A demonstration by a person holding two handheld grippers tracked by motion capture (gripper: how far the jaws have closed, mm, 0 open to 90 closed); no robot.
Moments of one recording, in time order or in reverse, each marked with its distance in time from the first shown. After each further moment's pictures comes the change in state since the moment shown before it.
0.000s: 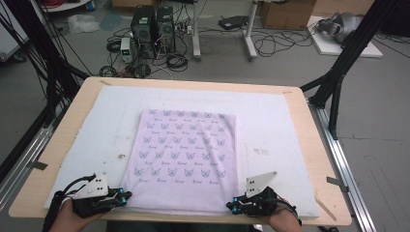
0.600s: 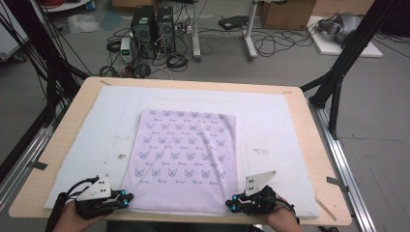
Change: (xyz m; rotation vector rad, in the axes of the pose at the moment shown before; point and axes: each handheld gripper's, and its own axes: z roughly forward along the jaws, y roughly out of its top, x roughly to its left) left arm 0.000 -0.002 0.005 -0.013 -0.002 -0.002; right arm -0.007 -0.001 0.003 -0.022 -0.015 -0.001
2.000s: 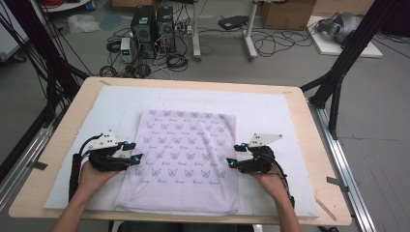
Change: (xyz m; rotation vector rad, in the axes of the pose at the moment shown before) left arm 0.092 0.040 0.030 -0.153 0.163 -0.138; right arm -0.093 0.030 -0.012 -0.168 -0.328 0.155
